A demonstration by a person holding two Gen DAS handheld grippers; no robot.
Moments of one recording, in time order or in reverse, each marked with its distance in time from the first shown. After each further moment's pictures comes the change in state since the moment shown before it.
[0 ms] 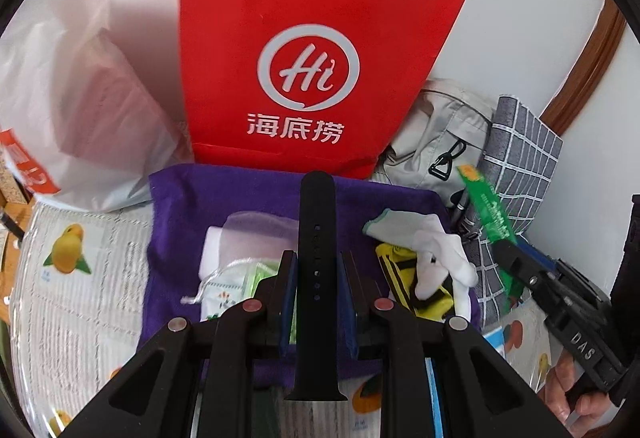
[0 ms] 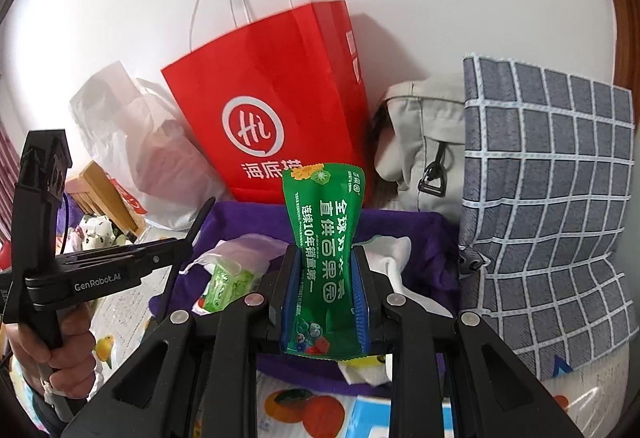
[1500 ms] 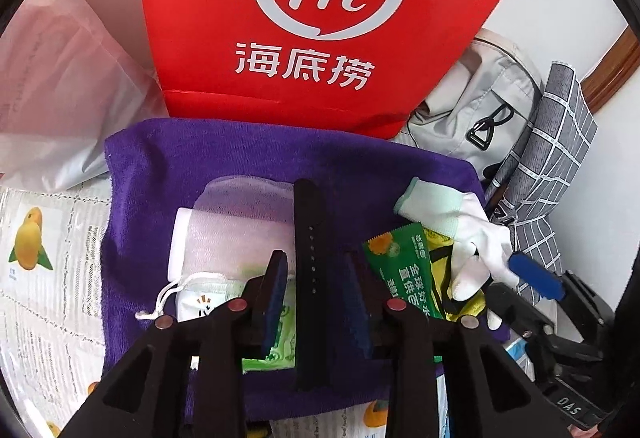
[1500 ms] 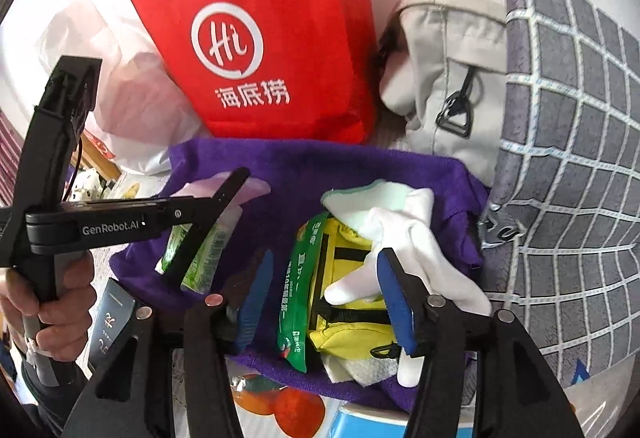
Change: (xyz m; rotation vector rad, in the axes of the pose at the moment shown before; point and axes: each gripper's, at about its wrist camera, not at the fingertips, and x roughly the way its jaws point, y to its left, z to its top) left arm 0.066 0.007 0.003 -0.030 0.174 0.006; right arm 0.062 -0.008 -0.018 -0.048 0.194 -0.020
